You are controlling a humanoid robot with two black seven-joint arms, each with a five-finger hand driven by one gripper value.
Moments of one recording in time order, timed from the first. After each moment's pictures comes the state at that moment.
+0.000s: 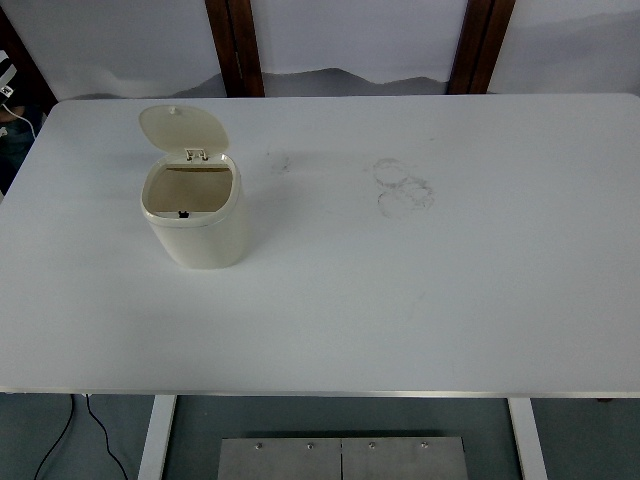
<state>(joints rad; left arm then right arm) -0.87 0.70 -0.58 -0.57 -0.57 -0.45 0.00 0.05 0.00 0.22 0.16 -0.38 -0.02 -0.06</state>
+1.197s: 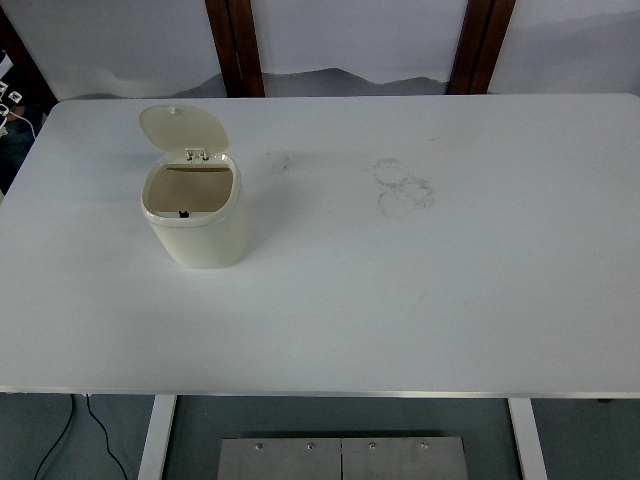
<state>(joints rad) -0.86 0.68 -0.58 -0.57 -0.57 -0.44 0.00 0.05 0.00 0.22 0.16 -0.38 -0.02 -0.06</state>
